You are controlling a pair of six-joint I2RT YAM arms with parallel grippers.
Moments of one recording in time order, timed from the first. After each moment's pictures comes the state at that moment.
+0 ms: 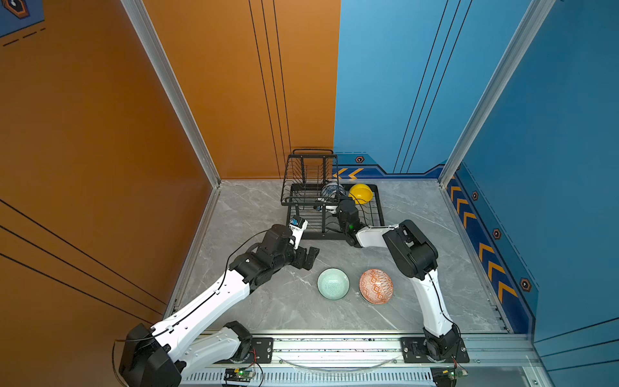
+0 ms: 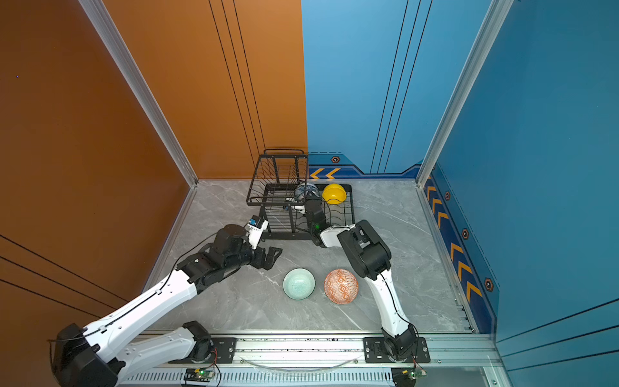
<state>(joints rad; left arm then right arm) -0.61 1.05 0.80 -0.39 0.03 -0.20 0.59 2.27 1.38 0.82 0.46 -1.33</state>
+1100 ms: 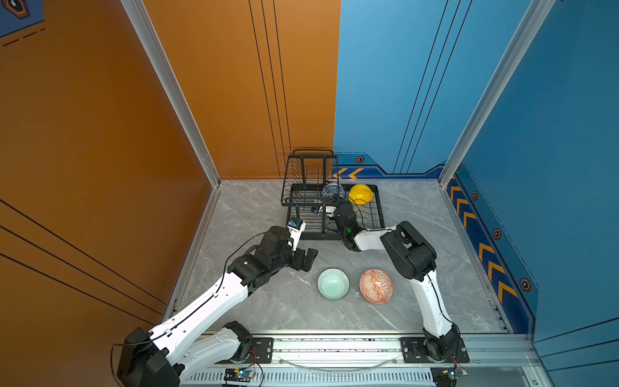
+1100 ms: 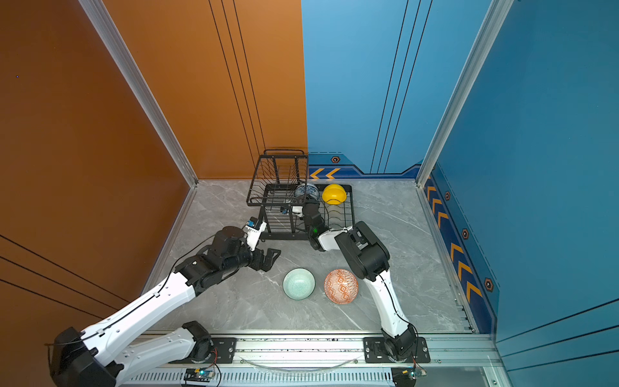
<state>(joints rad) -0.61 1.03 0.79 -0.39 0.04 -0.21 0.61 2.27 1.35 0.84 0.46 -1.27</state>
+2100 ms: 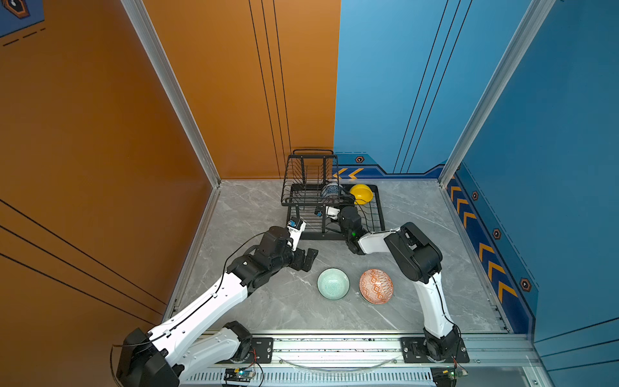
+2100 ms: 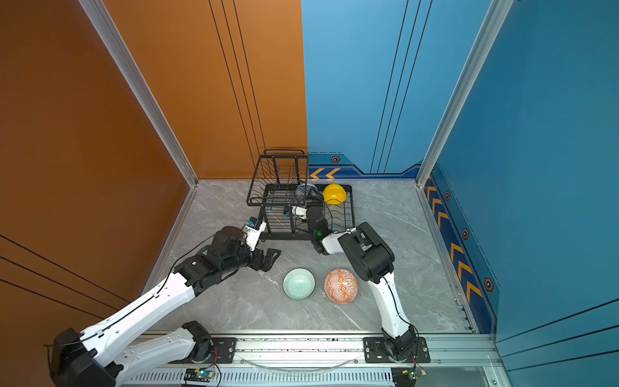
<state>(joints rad) -0.61 1.03 0.79 -0.39 0.05 -0.21 0.60 2.21 1.24 0.90 0.46 -1.31</state>
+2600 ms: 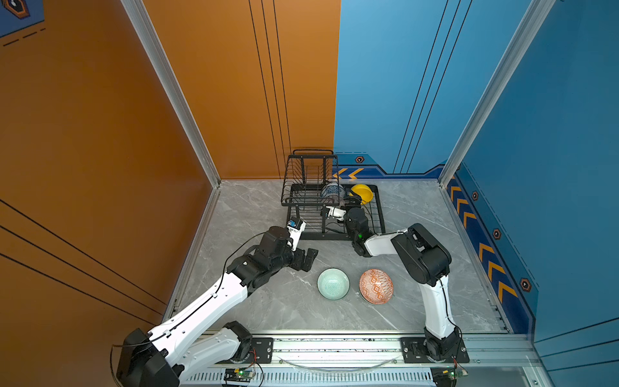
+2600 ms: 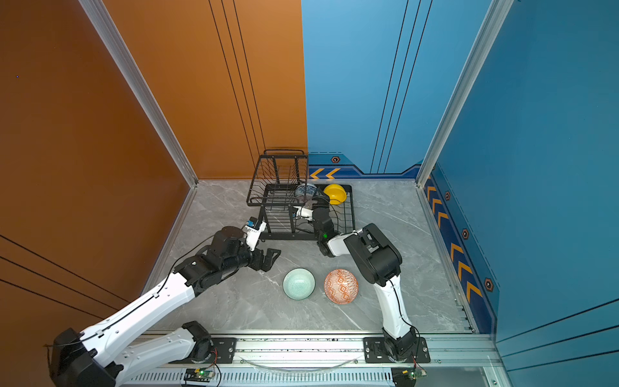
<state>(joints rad) -0.61 1.03 0.79 -0.39 0.05 -0.21 0.57 2.13 1.13 0.94 0.46 -1.36</state>
